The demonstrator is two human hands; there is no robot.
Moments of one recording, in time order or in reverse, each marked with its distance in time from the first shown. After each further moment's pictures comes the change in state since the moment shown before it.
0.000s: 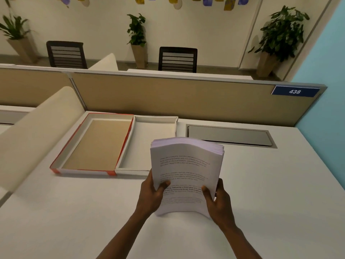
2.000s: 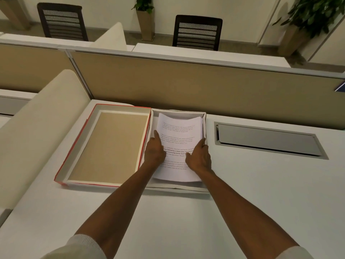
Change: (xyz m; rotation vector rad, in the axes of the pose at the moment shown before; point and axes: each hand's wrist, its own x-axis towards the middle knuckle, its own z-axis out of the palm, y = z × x) left_hand 0.260 -0.062 -0.077 0.626 -0.022 -0.220; right_hand 0.227 -0.031 0.222 -0.620 -0.196 0.359
